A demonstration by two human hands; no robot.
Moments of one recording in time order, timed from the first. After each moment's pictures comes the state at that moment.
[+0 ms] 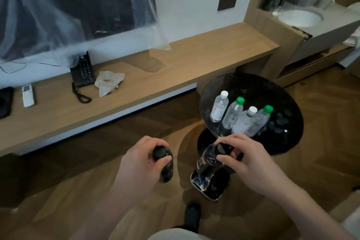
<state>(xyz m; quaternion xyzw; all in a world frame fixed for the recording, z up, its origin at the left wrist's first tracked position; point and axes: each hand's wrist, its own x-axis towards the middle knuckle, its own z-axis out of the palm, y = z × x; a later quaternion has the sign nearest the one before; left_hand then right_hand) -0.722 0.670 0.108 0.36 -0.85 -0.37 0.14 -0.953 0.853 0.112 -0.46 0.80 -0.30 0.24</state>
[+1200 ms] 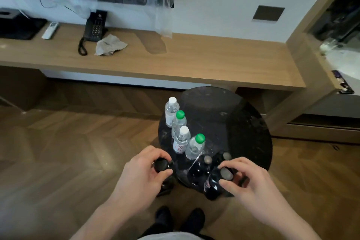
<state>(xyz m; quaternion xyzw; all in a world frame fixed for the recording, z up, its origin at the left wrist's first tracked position) -1.067 0.890 0.072 0.55 -0.72 -0.38 0.20 -1.352 0.965 0.086 -0.56 0.71 -0.24 0.37</state>
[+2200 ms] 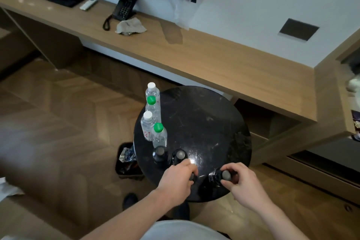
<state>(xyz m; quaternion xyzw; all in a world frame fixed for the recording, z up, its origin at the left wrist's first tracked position) -1.346 0.938 -0.043 0.60 -0.73 -0.33 0.04 -1.589 0.926 -0.029 -0.64 0.67 -0.09 0.36</state>
